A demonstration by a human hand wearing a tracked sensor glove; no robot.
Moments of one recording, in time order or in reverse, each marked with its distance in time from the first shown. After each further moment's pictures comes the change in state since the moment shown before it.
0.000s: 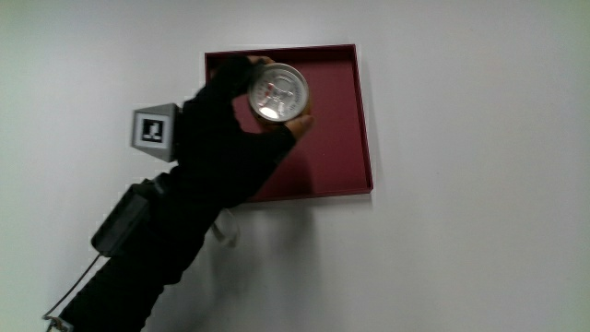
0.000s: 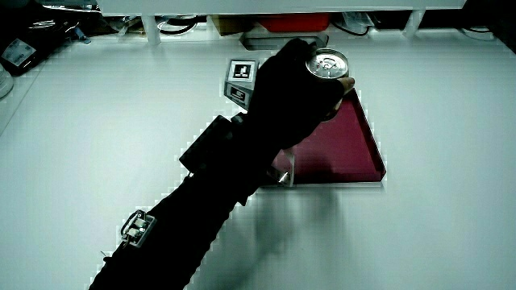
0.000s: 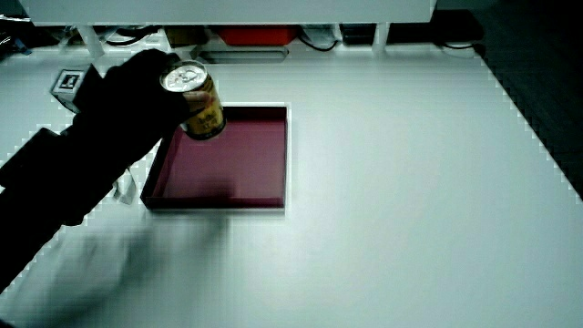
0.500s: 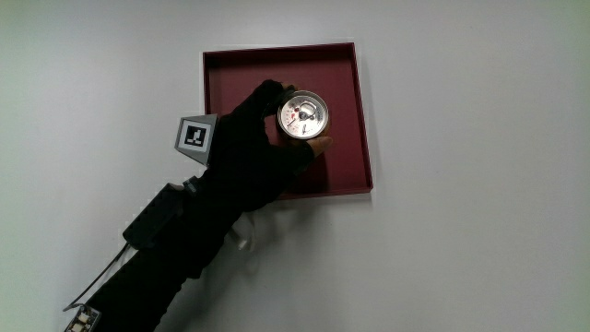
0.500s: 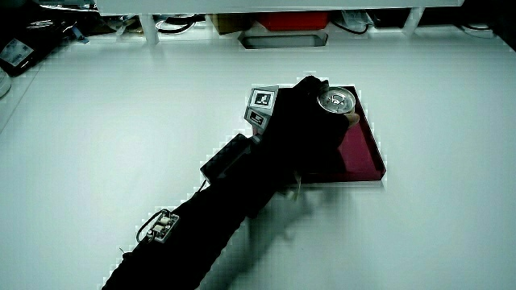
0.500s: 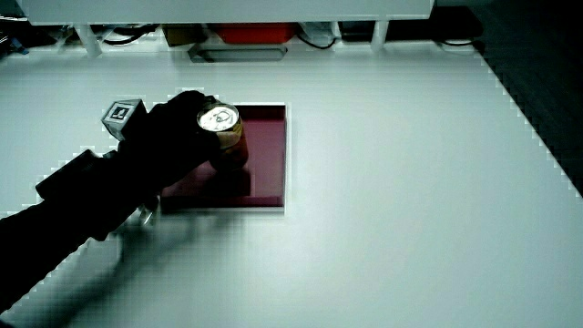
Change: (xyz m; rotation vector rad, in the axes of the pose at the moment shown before) arm -0.054 -0.003 -0.012 -0.019 0.005 0.140
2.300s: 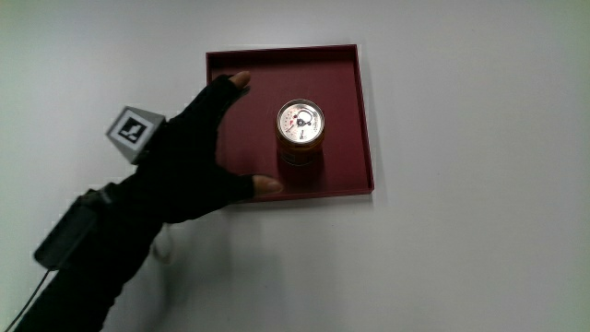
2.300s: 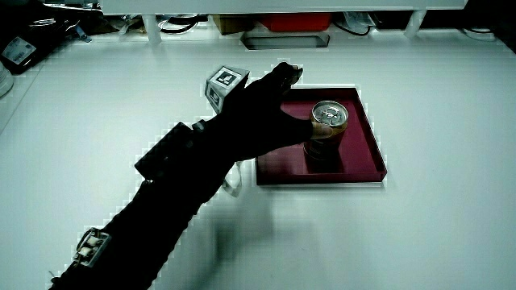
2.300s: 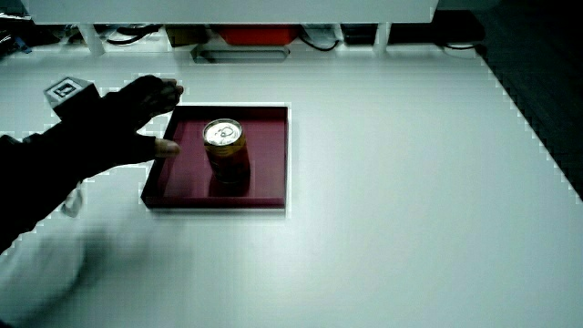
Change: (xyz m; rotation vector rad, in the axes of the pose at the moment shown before) arm 0.059 -0.018 0.086 -0.420 -0.009 0.047
